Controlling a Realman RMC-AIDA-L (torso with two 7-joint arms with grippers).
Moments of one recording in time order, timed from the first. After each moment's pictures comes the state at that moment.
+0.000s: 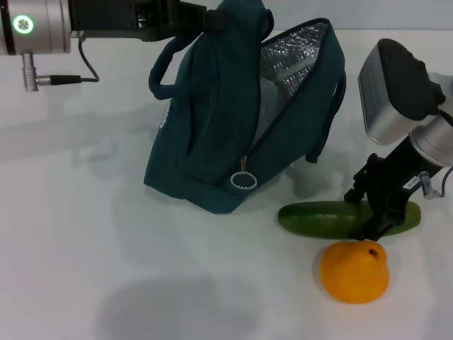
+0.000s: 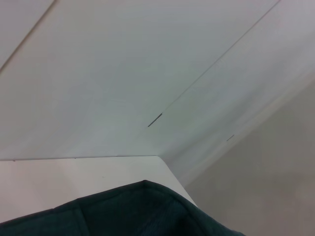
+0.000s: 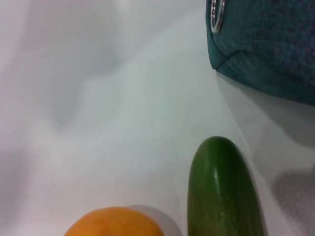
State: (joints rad) left arm -0.72 -2.01 0.82 0.84 1.85 1.55 -2.33; right arm 0.83 2.02 -1.43 -0.97 -2.44 -1.56 1.89
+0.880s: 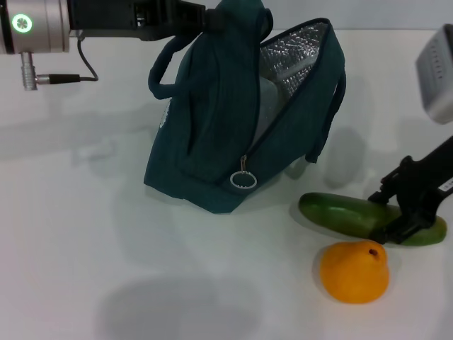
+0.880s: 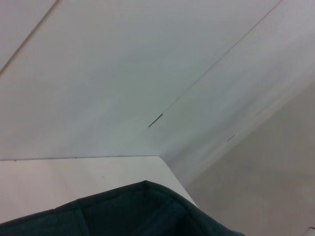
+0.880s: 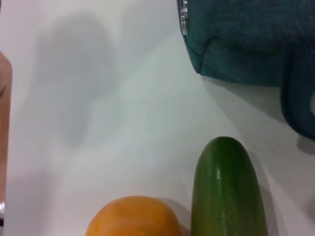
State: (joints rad) left arm -0.72 -2.00 0.82 0.84 1.85 1.55 -2.33; right arm 0.76 2.00 -1.21 -0.98 -2.43 -1.68 1.85
